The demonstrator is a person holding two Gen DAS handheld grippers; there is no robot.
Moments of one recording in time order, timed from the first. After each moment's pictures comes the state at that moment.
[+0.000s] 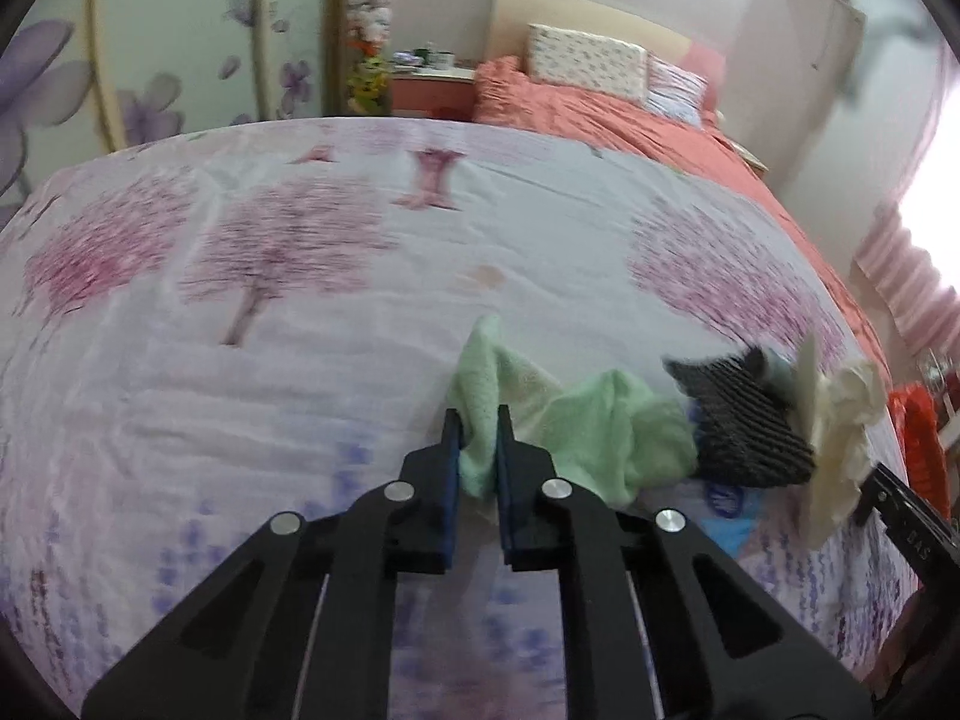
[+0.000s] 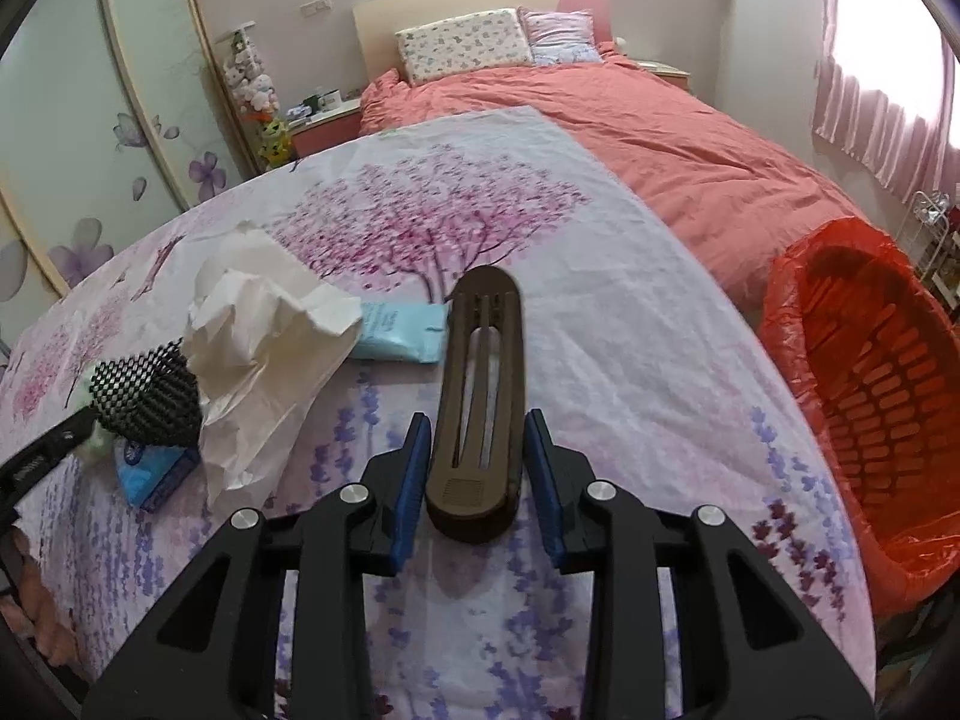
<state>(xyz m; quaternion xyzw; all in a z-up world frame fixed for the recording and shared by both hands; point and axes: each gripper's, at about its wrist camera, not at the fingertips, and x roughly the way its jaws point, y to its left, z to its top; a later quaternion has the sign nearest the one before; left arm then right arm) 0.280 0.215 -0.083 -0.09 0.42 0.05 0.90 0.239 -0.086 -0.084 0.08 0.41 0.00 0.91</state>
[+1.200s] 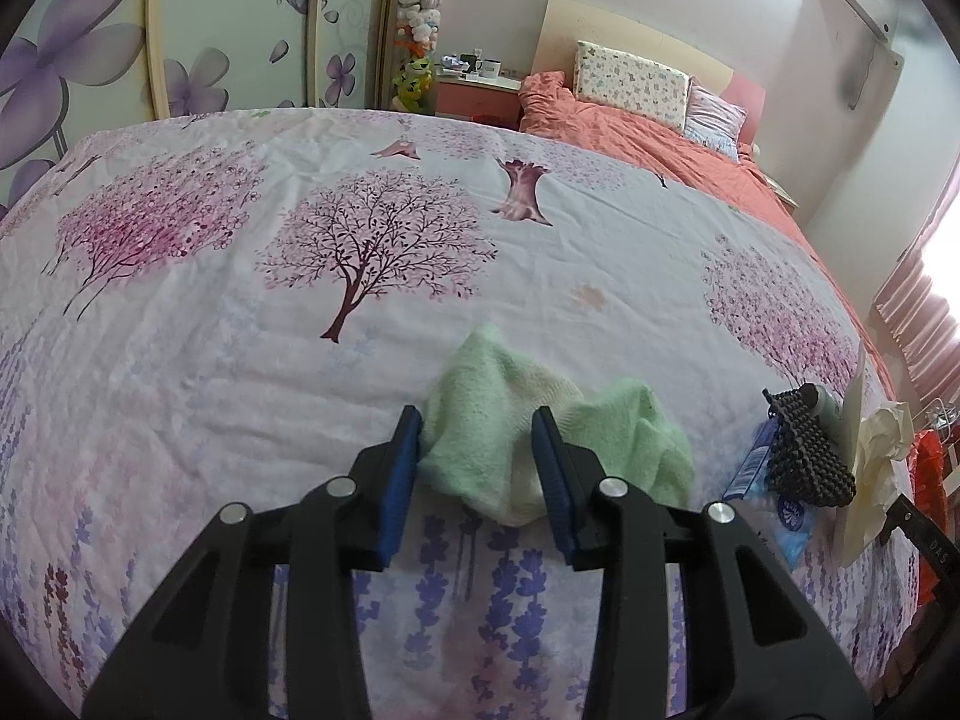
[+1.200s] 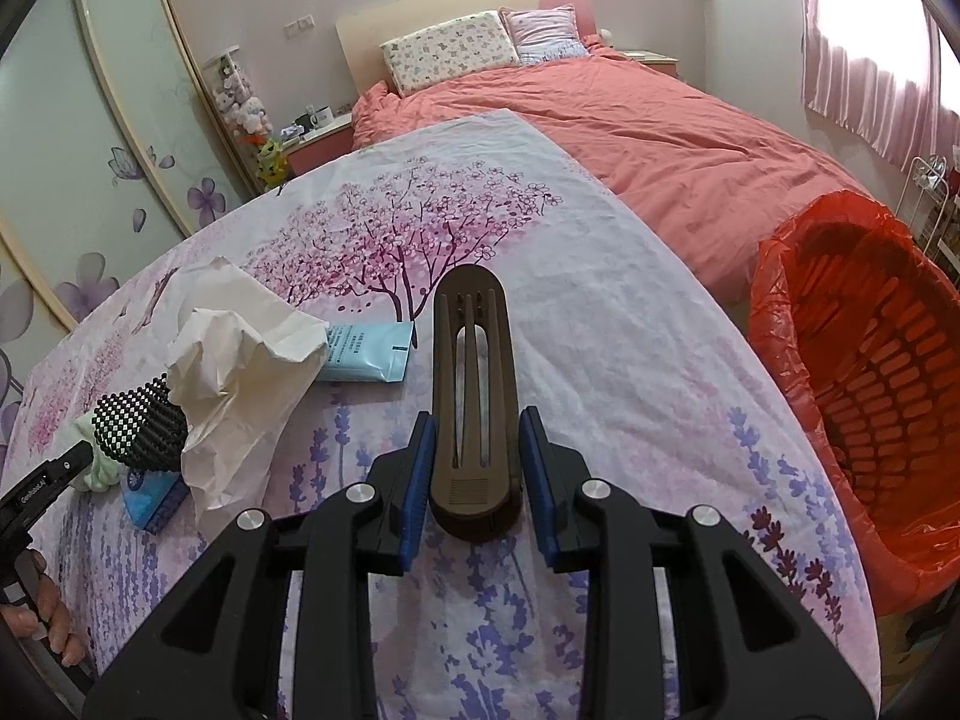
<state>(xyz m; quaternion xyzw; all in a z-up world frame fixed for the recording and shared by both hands) 0.273 0.250 -0.086 -0.12 0.41 0.08 0.90 0.242 -0.106 -0.087 0.12 0.41 0.01 0.90</state>
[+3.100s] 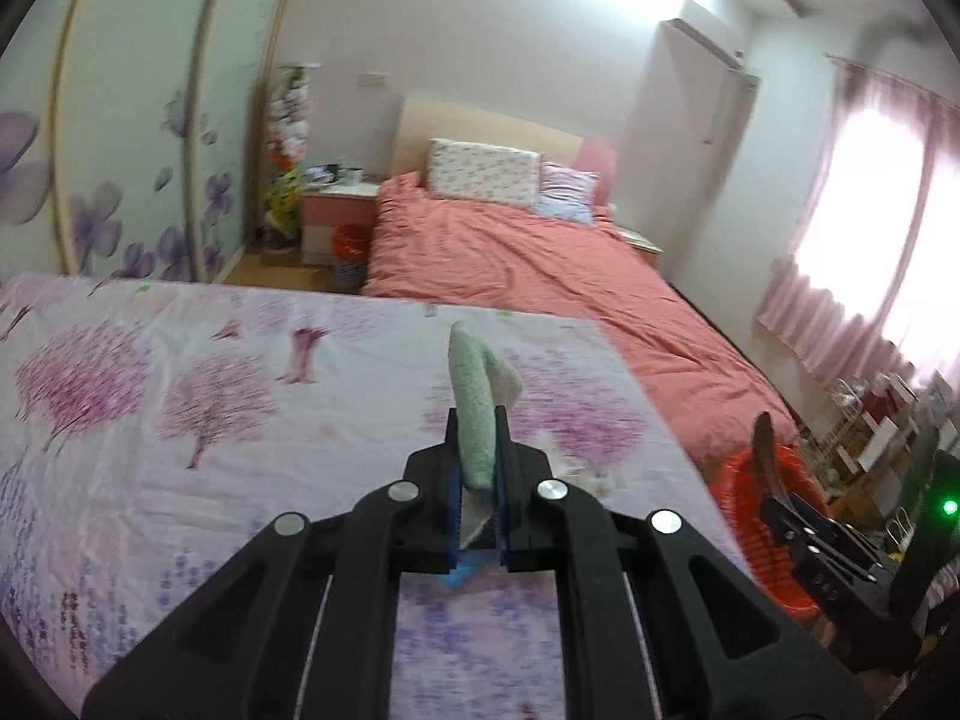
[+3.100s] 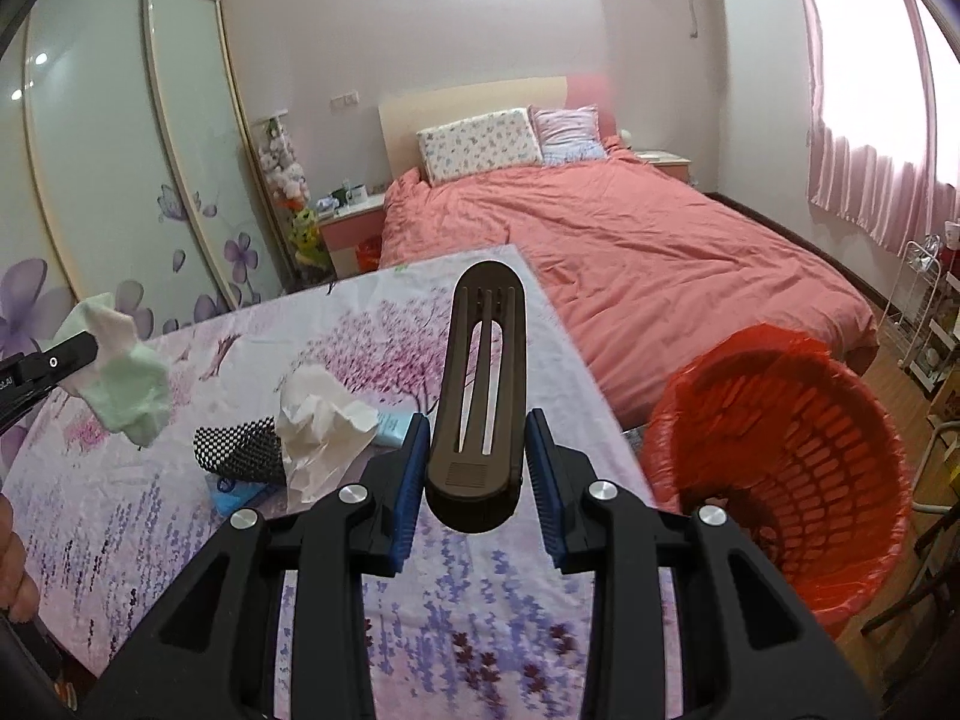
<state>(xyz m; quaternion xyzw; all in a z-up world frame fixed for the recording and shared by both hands) 0.215 0.124 0.059 -0.09 0.29 -0.07 0.95 0.179 -0.137 0.000 0.08 0.30 0.02 0.95</state>
